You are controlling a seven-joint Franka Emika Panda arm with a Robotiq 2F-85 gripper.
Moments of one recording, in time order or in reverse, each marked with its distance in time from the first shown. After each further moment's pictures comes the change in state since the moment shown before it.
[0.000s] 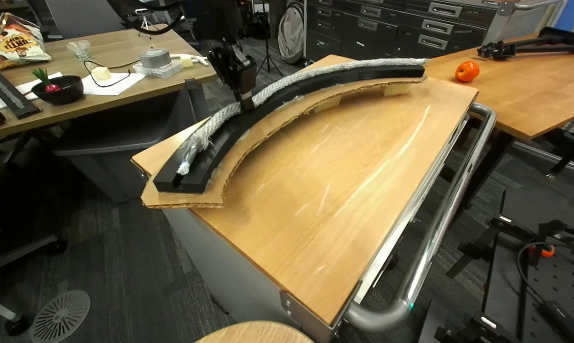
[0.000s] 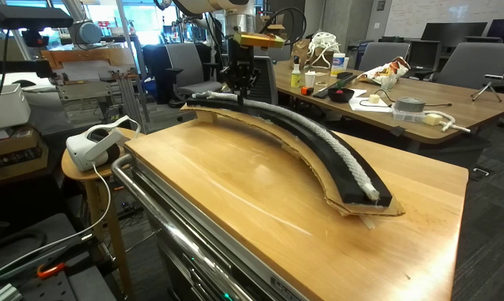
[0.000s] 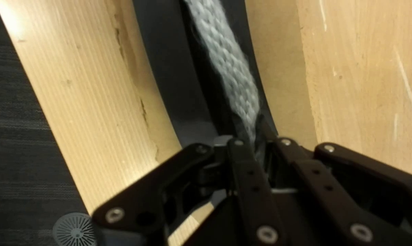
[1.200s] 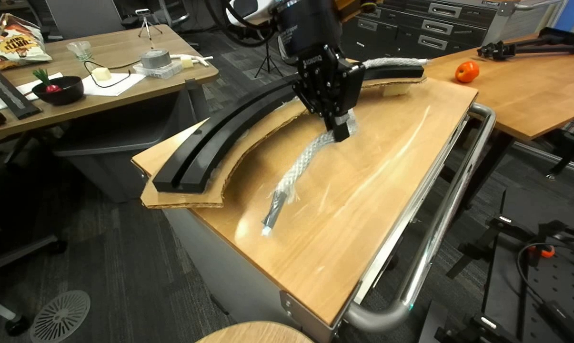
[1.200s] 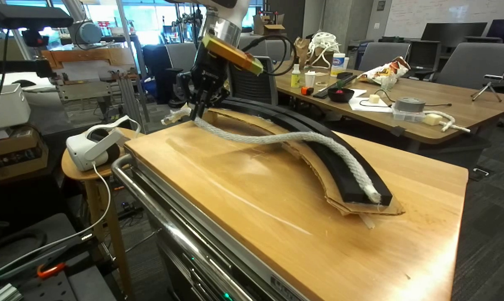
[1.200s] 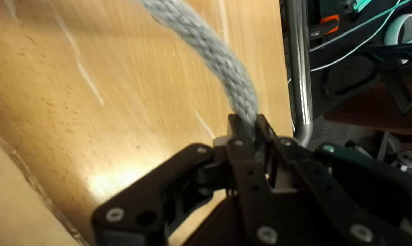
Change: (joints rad) arm -0.090 -0.330 -0.001 -0.513 0.268 -0.095 -0.114
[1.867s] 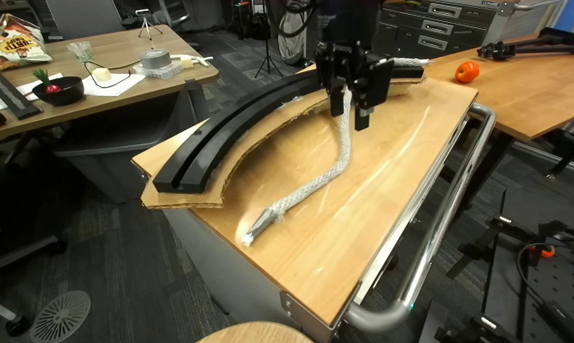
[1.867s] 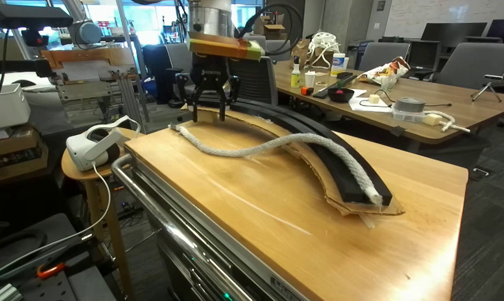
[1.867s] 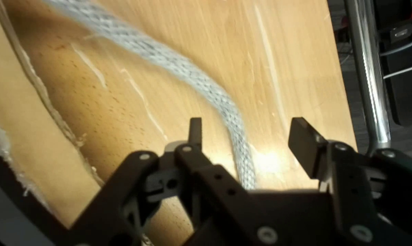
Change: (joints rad) arm -0.012 -0.247 -0.023 -0.318 -0.101 0.365 0.142
